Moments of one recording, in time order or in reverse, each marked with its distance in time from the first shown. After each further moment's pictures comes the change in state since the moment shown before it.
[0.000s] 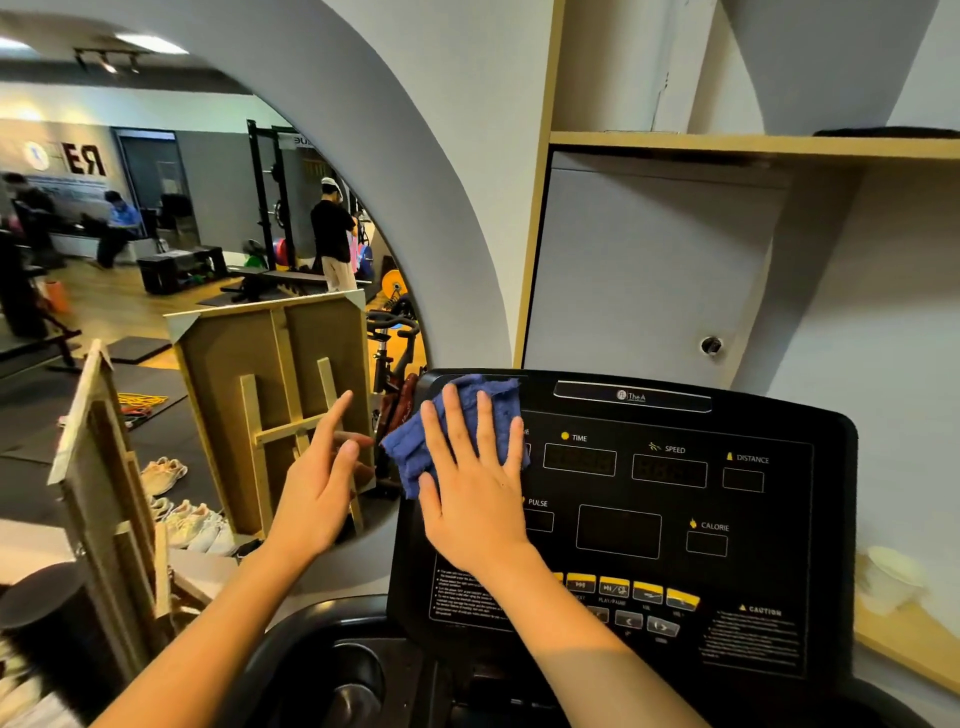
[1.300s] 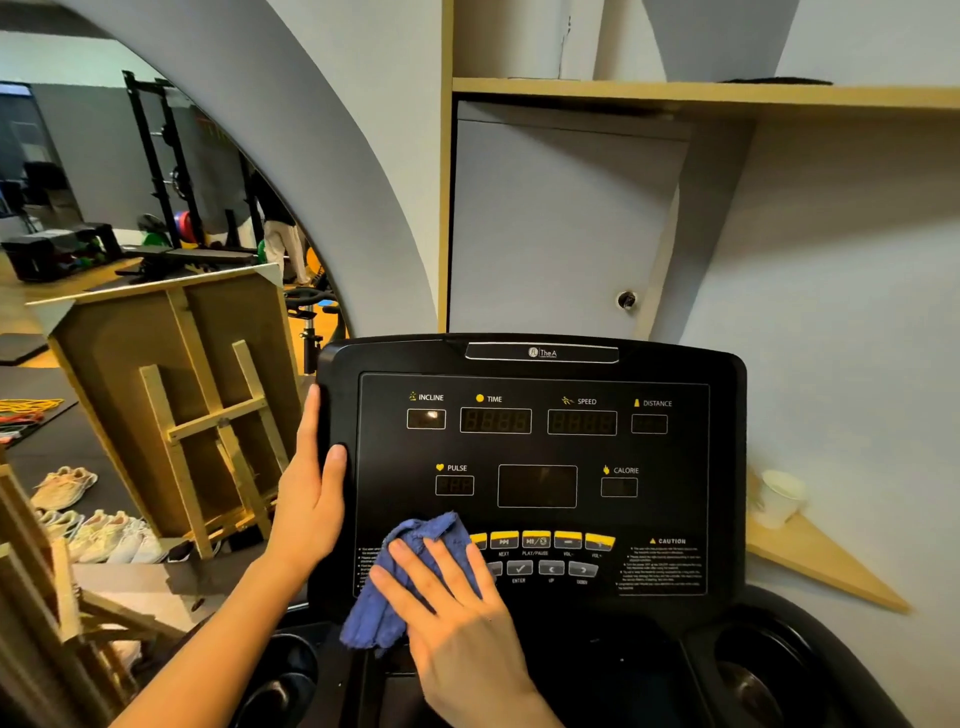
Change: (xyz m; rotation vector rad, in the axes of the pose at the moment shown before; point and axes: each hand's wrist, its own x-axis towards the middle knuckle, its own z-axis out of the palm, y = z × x) left_hand -0.023 0.013 0.082 -0.093 -0.050 0.031; right_hand -0.169 0.026 0.035 0.021 -0.170 -0.074
